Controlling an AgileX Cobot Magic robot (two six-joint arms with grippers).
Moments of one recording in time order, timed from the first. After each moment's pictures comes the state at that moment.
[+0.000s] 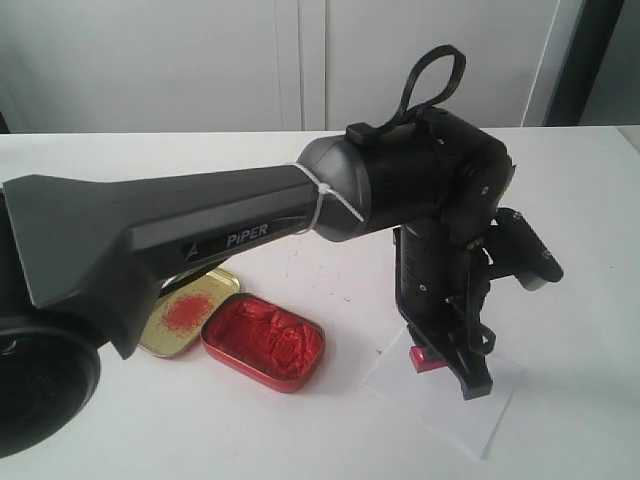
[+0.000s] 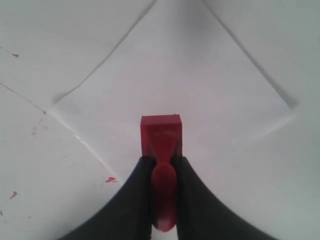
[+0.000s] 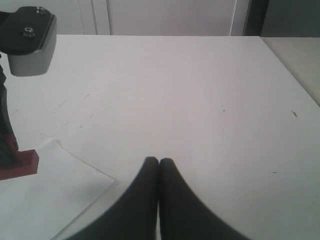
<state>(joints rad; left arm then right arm) -1.04 2.27 -2.06 0.00 1.22 0.36 0.06 0.00 0.00 -0.04 0.36 0.08</state>
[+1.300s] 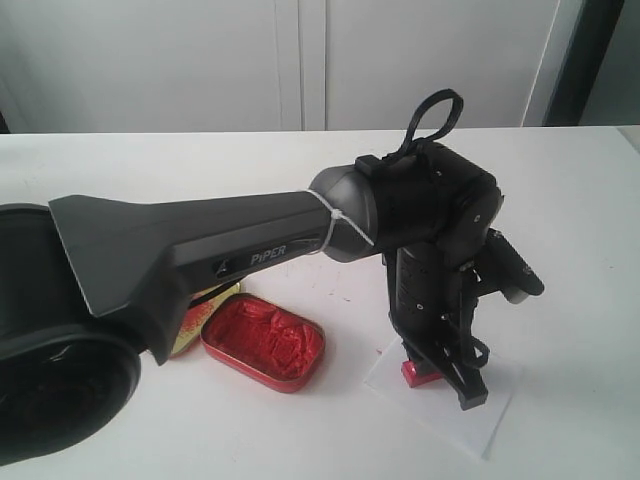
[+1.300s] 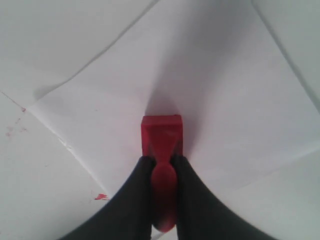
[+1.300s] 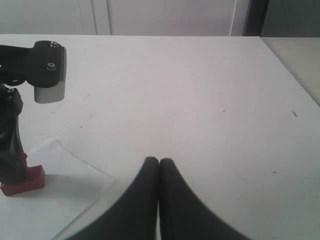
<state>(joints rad) -1.03 2.35 -2.07 0.00 1.20 0.29 0.06 0.00 0.00 -0.04 0.36 0.08</state>
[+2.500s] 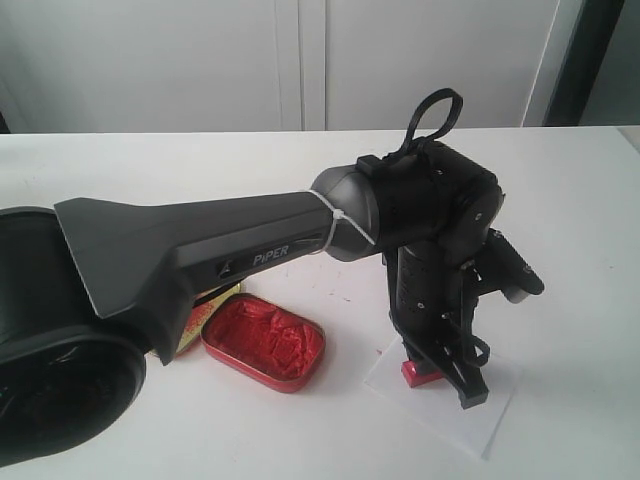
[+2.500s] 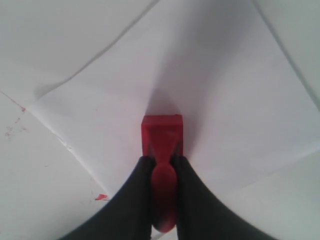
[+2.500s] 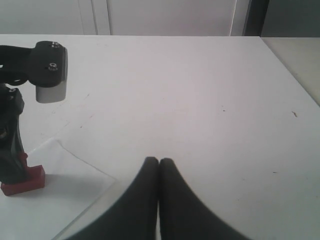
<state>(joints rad) -1.03 2.37 -2.09 0.00 1.22 0.29 0.06 0.00 0.00 -0.04 0.36 0.08</state>
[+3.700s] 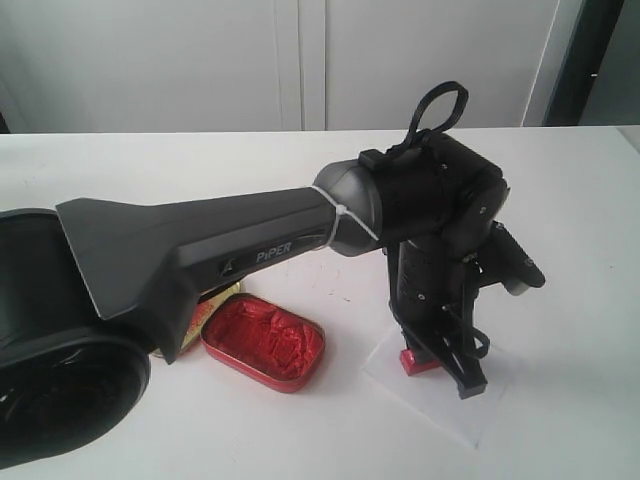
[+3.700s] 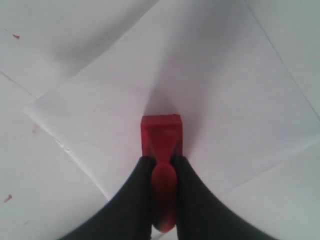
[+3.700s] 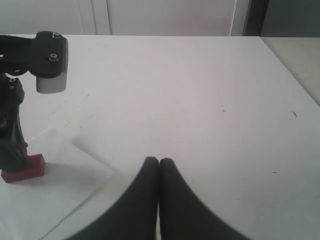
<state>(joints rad) -1.03 2.36 -2.14 0.04 1.24 0.29 0.06 0.00 0.00 -0.04 0.36 0.08</state>
